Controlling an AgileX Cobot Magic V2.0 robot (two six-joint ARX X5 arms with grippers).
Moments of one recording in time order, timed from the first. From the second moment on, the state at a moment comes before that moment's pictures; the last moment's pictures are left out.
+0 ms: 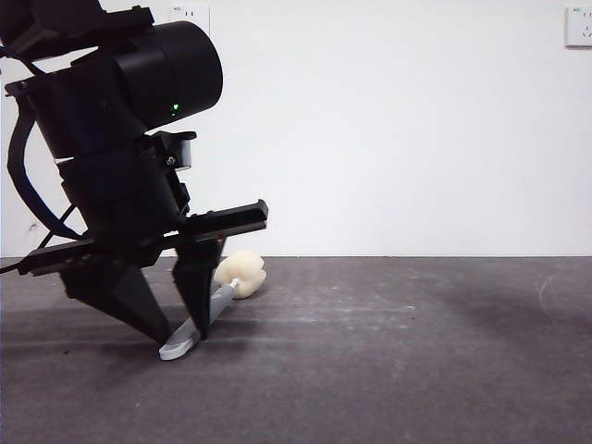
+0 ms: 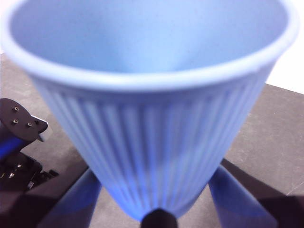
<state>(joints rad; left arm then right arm) -0.69 1.61 0.84 -0.29 -0.13 -0.66 0.89 0.82 0.93 -0.45 0.42 0.04</state>
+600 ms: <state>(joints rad) -0.69 1.44 0.84 -0.31 -0.09 -0.61 0.88 0.84 0.93 -0.46 0.42 0.04</state>
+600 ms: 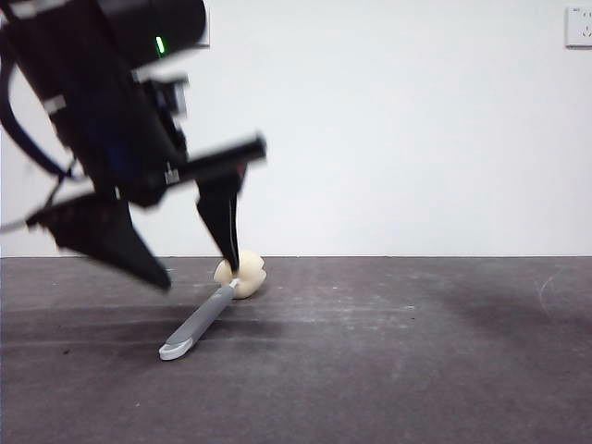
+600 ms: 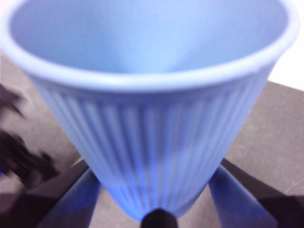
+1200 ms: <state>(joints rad) -0.69 0.70 0.84 -0.63 -0.10 -0.44 0.77 0.93 0.51 0.02 0.30 -0.02</state>
